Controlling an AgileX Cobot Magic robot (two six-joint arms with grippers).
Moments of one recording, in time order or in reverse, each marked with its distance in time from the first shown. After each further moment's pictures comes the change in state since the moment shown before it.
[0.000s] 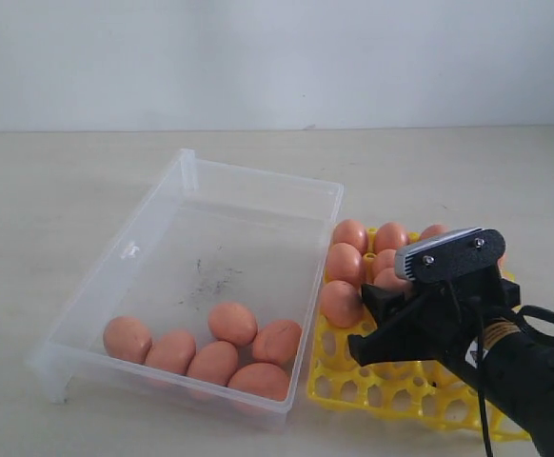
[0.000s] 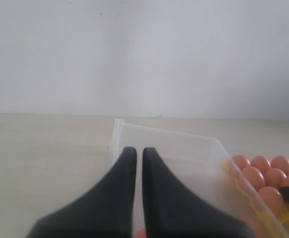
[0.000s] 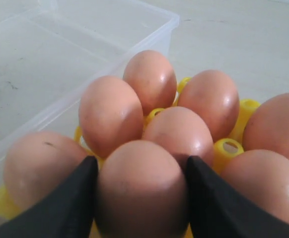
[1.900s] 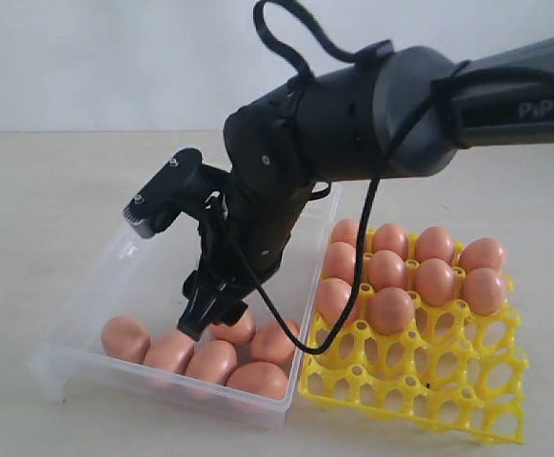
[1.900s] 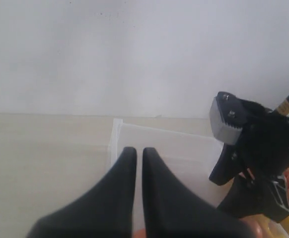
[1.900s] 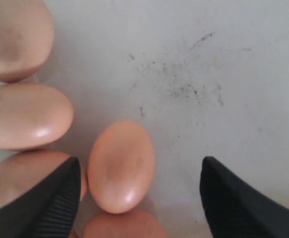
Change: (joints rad) left arm 0.000 0.000 0.000 0.000 0.000 0.000; right arm 0.198 0.126 -1.065 -0.268 1.680 -0.242
